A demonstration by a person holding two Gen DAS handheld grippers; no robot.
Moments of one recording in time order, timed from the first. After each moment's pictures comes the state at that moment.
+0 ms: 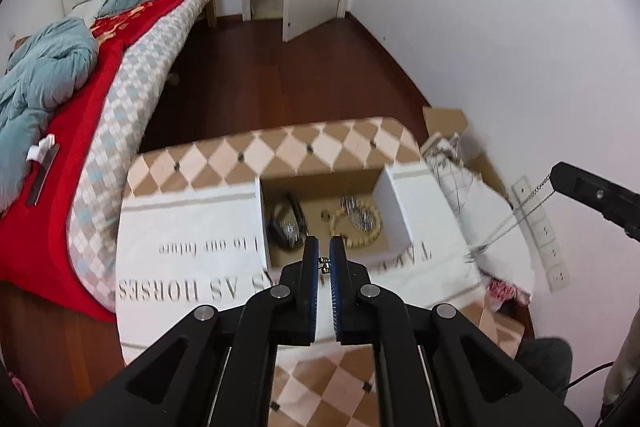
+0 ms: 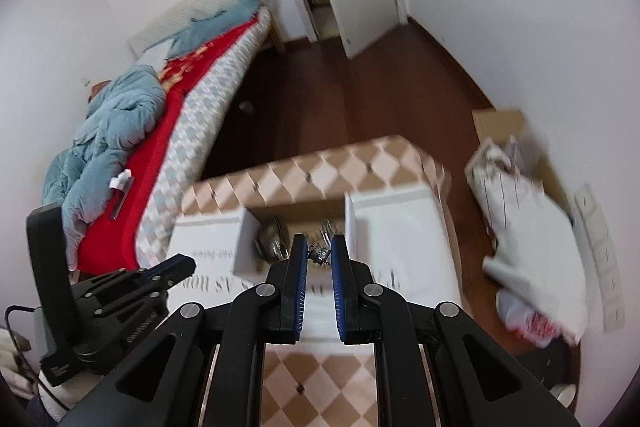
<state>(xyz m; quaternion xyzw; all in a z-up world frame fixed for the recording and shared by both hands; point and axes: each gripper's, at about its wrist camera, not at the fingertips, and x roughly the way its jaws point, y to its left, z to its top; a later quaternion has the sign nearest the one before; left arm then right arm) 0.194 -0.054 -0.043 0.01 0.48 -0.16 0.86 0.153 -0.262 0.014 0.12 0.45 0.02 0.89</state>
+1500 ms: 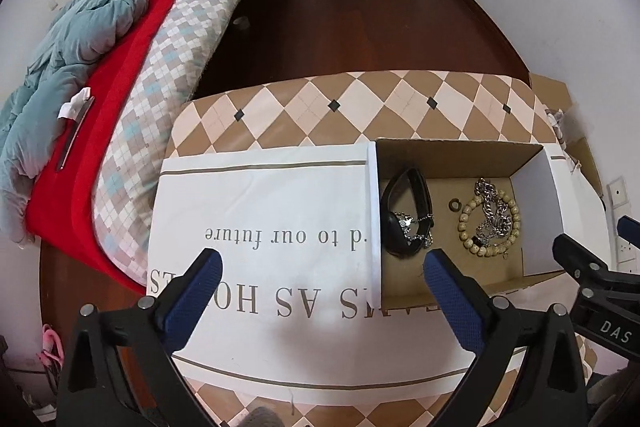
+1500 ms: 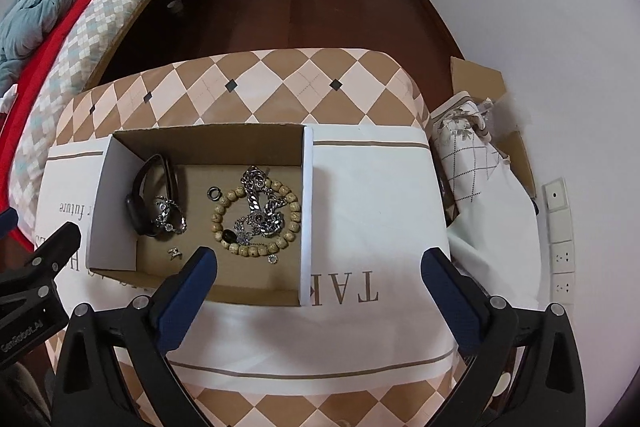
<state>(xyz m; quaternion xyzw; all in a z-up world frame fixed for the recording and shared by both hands) 0.265 -0.026 -0.154 0.05 0.56 -0.01 0.83 0.261 -0.225 -0.159 -0.01 0.60 -0.08 0.80</state>
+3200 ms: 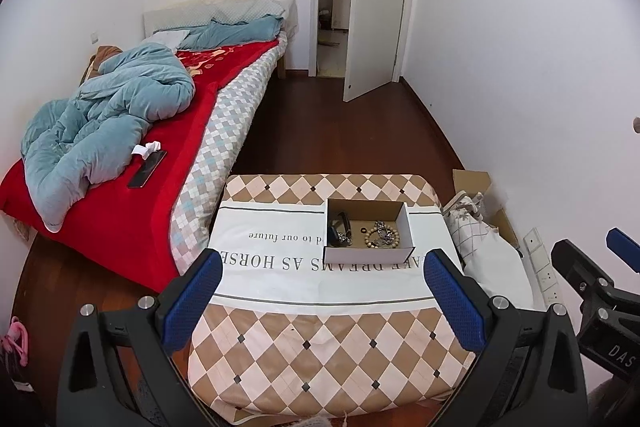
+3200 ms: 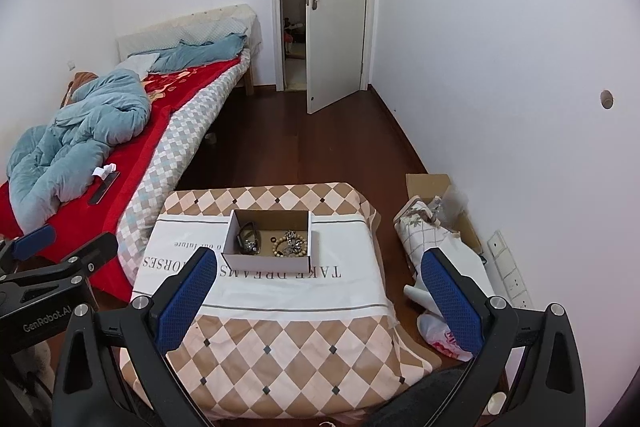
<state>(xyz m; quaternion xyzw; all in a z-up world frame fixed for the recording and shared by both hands) 0.026 -0.005 0.092 -0.02 0.39 -0.05 0.92 -0.016 -0.193 0.131 0.00 0.37 -0.07 0.93</state>
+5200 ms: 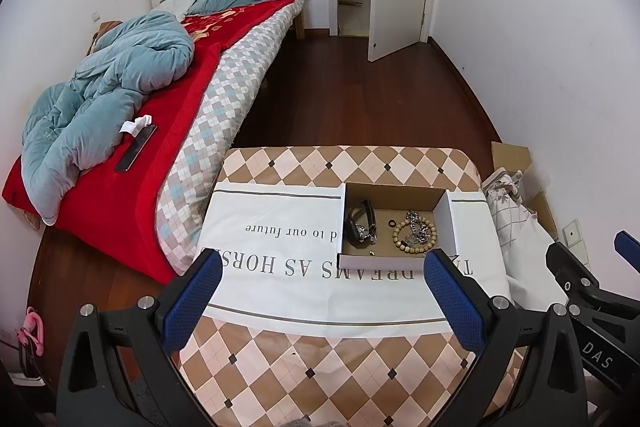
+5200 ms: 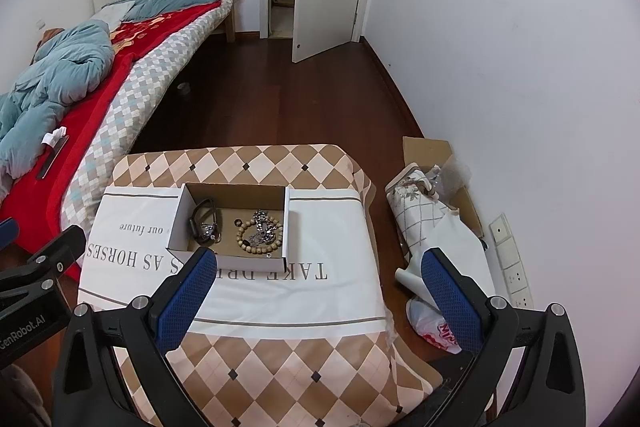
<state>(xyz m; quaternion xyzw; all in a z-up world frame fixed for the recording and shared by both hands) 0.136 -0.027 0.006 0.00 0.46 0.00 0.89 0.123 -0.210 0.022 -0.03 0.46 -0.10 0.88</state>
